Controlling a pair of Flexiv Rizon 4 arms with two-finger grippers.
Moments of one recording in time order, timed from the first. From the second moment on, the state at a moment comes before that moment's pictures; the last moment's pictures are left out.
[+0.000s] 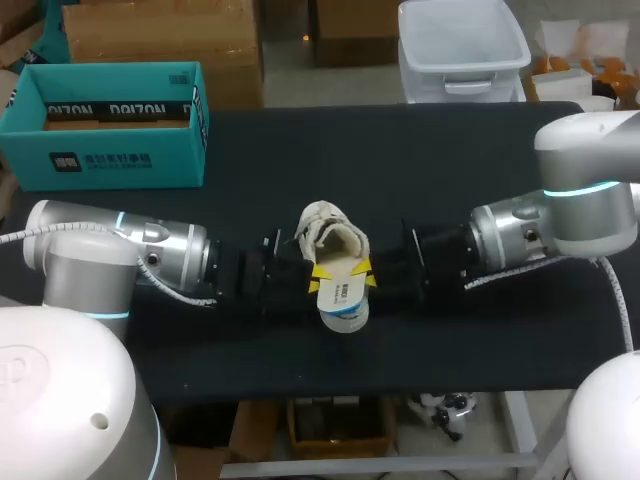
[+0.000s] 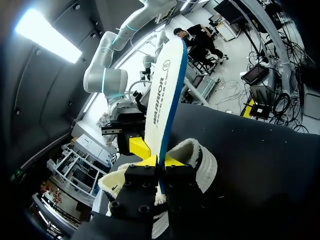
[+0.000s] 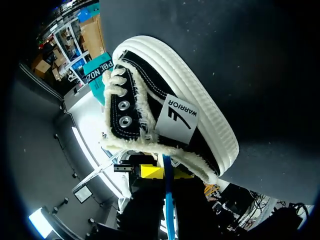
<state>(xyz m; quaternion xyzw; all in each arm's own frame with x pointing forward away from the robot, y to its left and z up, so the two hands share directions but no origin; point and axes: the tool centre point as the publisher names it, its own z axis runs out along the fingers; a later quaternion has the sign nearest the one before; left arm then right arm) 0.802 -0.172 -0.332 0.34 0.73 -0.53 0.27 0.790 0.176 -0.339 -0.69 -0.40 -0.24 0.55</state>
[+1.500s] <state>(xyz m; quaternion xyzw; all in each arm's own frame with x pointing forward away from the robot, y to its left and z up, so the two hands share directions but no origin) 0.808 -0.179 -0.330 0.35 0.72 -0.53 0.28 0.780 0.175 -0.334 -0.71 -0.41 -0.26 0.52</state>
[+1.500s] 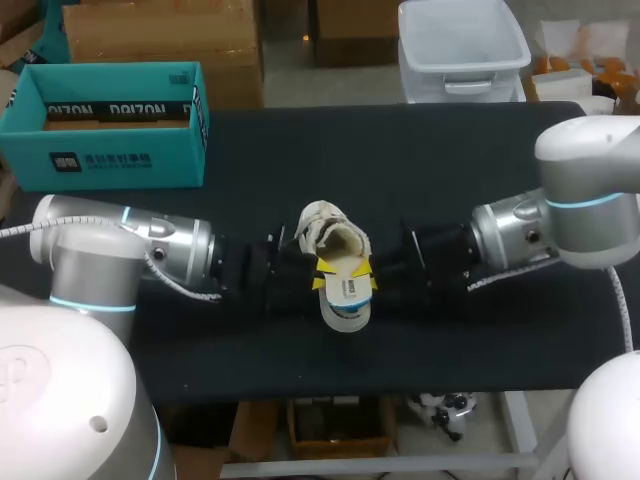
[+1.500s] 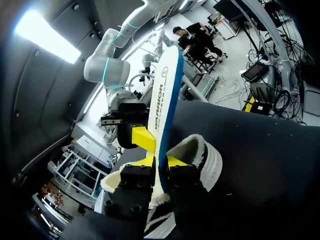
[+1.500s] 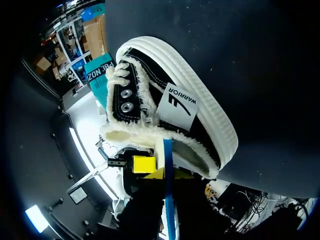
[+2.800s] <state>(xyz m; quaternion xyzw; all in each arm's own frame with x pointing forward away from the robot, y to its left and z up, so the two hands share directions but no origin) 0.831 -0.177 -0.339 0.34 0.74 -0.50 0.29 0.812 0.176 -0.357 -0.71 -0.39 -0.28 0.51</state>
